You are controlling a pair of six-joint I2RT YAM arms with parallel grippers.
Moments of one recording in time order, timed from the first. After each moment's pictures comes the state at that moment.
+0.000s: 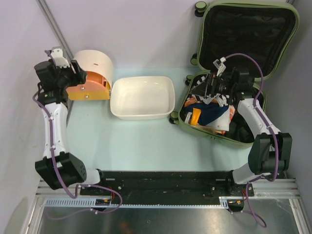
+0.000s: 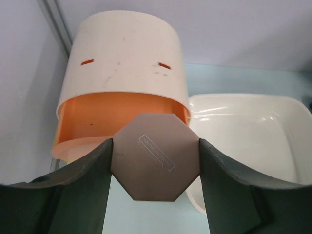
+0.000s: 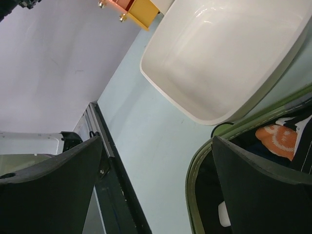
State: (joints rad) left arm 0.28 1.32 1.41 -0.36 0.34 0.00; right arm 0.06 1.51 1.22 -0.07 -1.04 0.43
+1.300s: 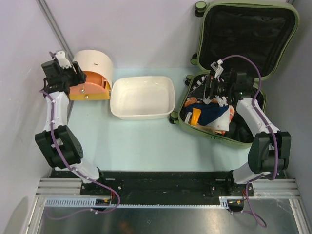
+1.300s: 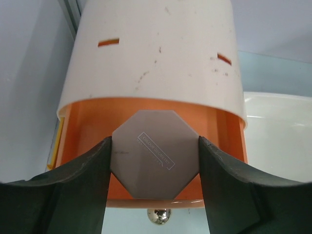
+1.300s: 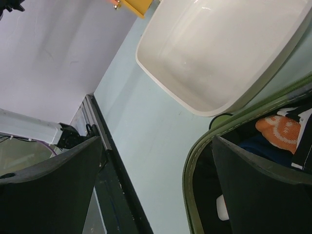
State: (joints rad) left arm 0.34 1.62 1.48 -0.25 0.31 -0.03; right arm 0.07 1.52 1.22 -0.14 -1.03 0.36
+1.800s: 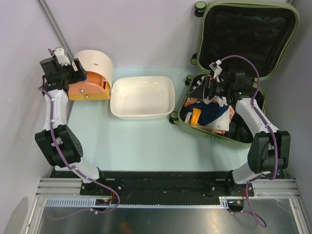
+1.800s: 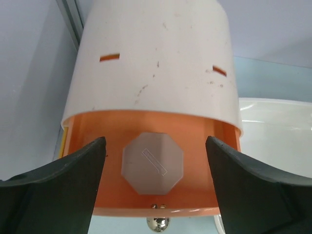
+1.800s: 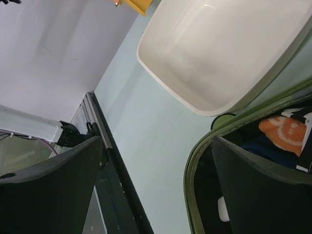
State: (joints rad) left arm 0.34 1.64 1.51 -0.28 0.31 -0.03; right arm 0.08 1.53 1.22 -0.15 -1.03 0.36
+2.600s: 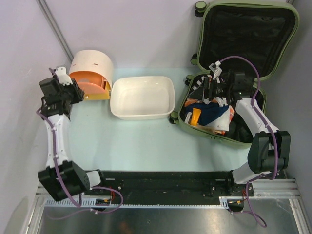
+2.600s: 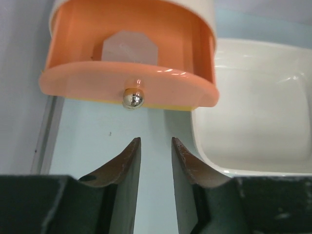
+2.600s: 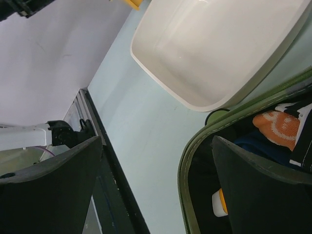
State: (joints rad) left arm 0.36 1.19 1.20 -0.43 0.32 0.00; right arm 0.08 1.53 1.22 -0.19 -1.01 0.31
